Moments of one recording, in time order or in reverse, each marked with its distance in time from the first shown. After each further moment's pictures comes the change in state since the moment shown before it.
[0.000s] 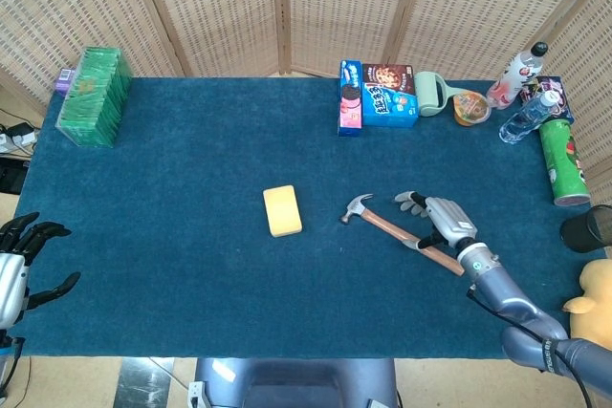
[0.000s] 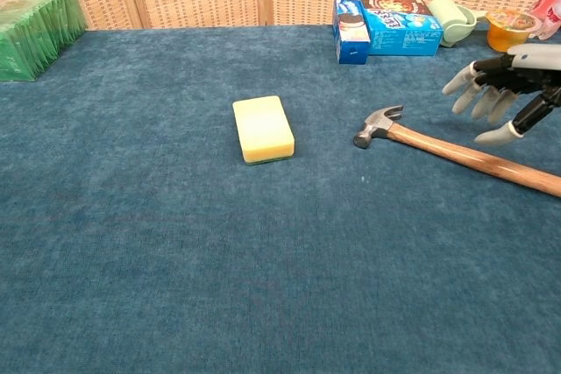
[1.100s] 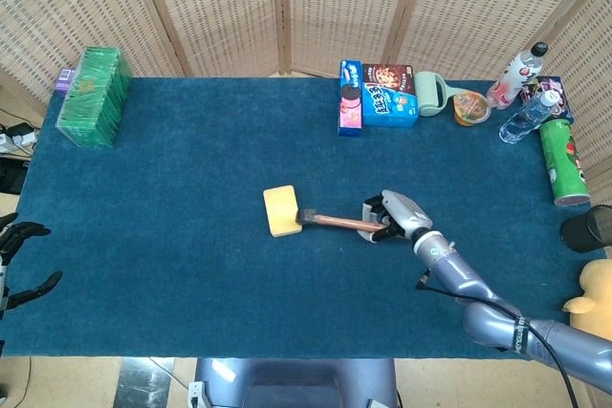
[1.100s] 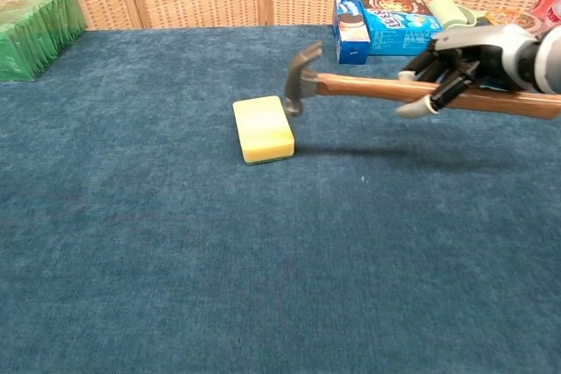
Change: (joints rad) left arm 0.014 0.007 -0.008 0.101 -0.024 0.005 -0.122; right arm 0.105 -0.013 0.150 -0.196 0.410 -0.174 -0.271
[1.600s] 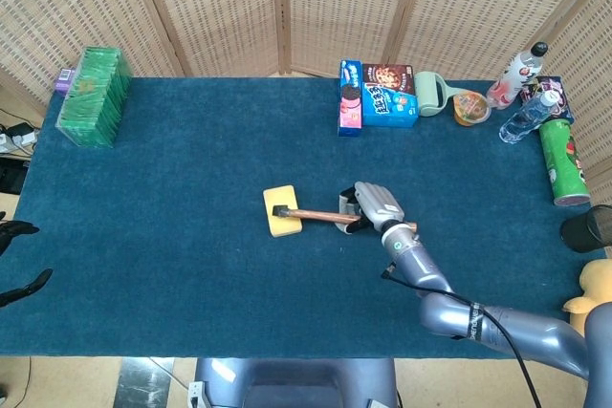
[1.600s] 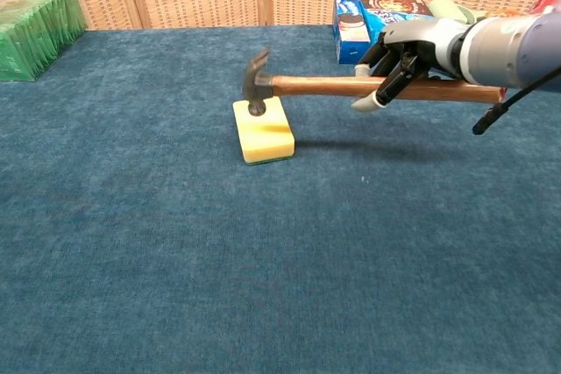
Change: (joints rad) left arm 0.005 0.000 -0.010 0.042 -0.025 -0.003 -0.038; right arm 0.176 -0.113 -0.009 -0.024 0.331 0.169 -0.322
